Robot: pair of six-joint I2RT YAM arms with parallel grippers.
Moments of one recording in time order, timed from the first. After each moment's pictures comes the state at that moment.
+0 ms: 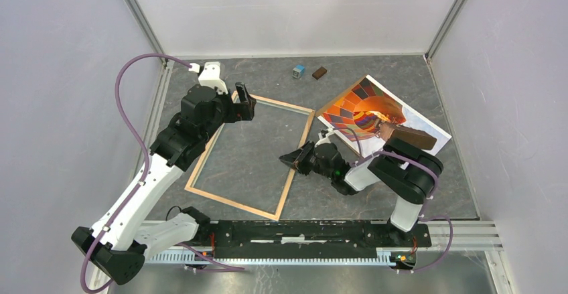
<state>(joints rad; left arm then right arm) -0.54 1.00 1.14 -0.47 -0.25 -0.35 0.87 1.77 0.49 0.92 0.00 1.46</state>
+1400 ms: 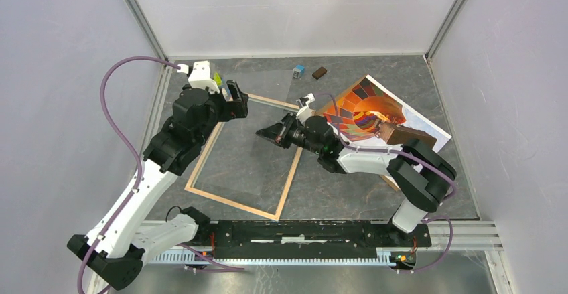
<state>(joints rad) -0.54 0.96 1.15 -0.47 -0.34 -0.35 0.87 1.67 0.81 0.74 -0.16 1.28</state>
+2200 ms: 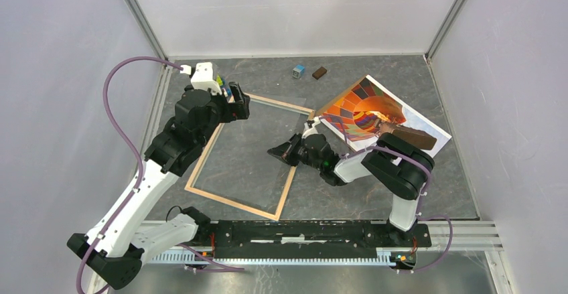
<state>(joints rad) -0.56 0.96 1.14 -0.47 -0.35 -0.34 0.88 1.84 0.67 0.87 -0.06 1.36</state>
